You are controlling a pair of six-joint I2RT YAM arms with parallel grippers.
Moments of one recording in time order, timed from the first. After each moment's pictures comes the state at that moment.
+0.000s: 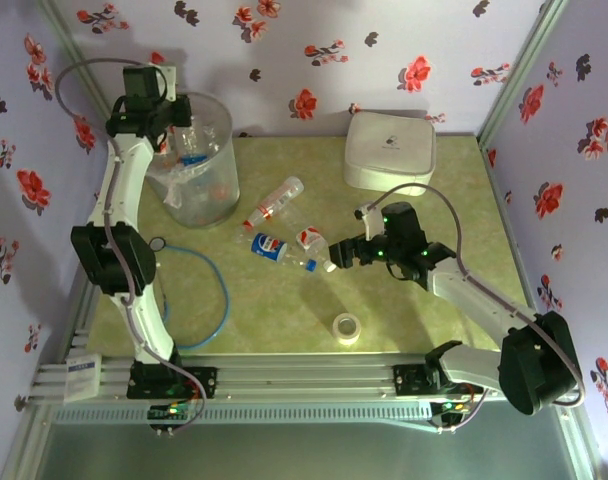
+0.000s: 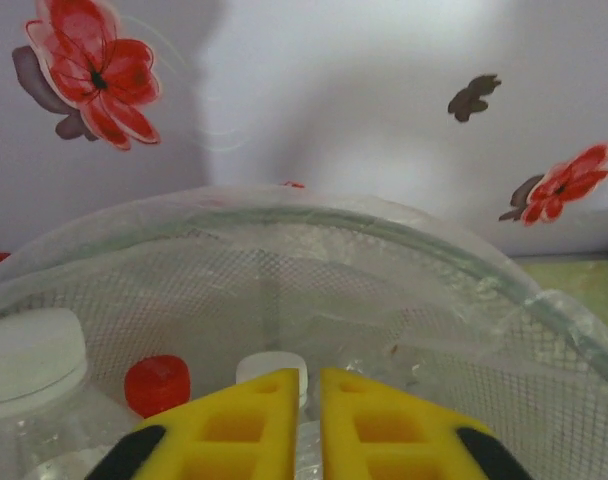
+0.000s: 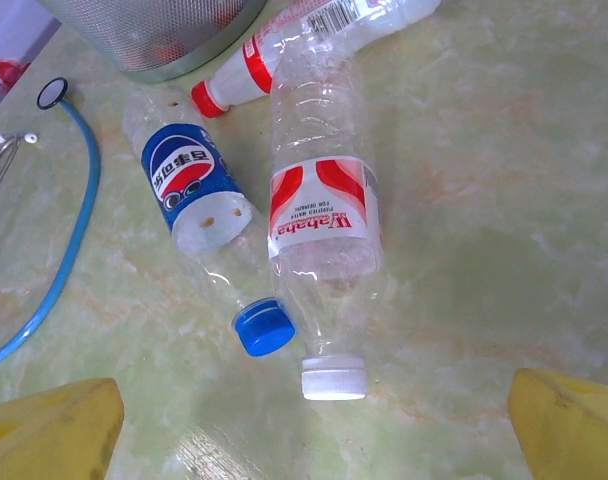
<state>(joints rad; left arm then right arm) -0.04 1.94 2.04 -0.60 0.10 -0.02 0.48 1.19 0.74 -0.24 -0.36 0.17</state>
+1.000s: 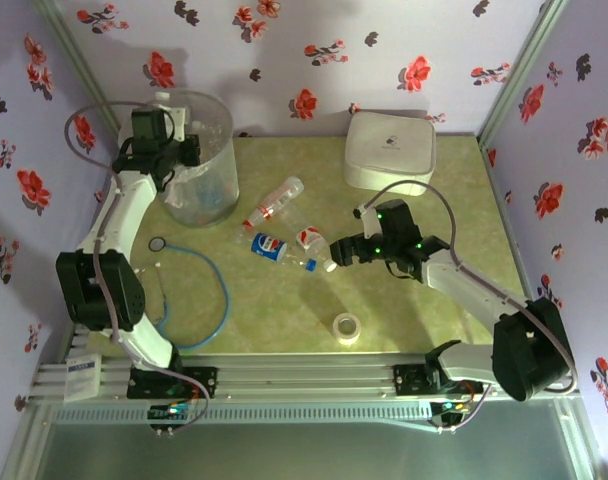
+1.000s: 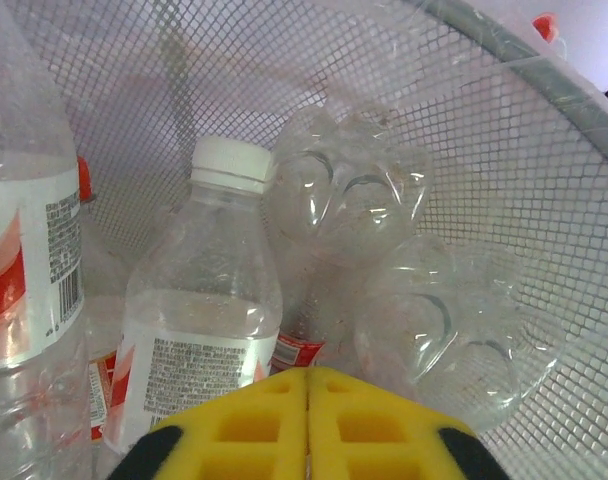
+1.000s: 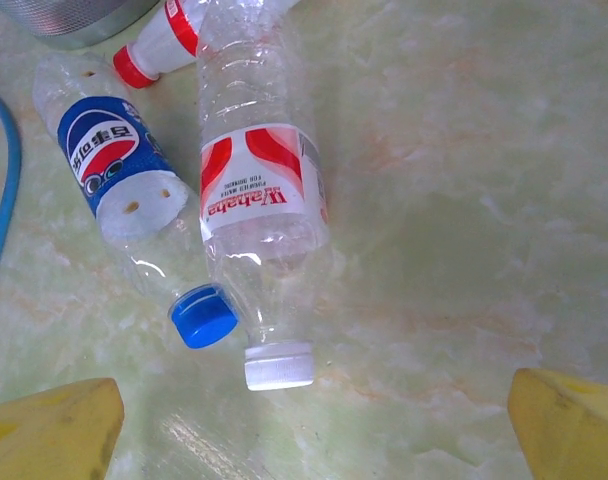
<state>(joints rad) -0.07 1.68 1.54 -0.45 0.16 -0.05 0.48 1.27 0.78 -0.30 -0.28 0.17</state>
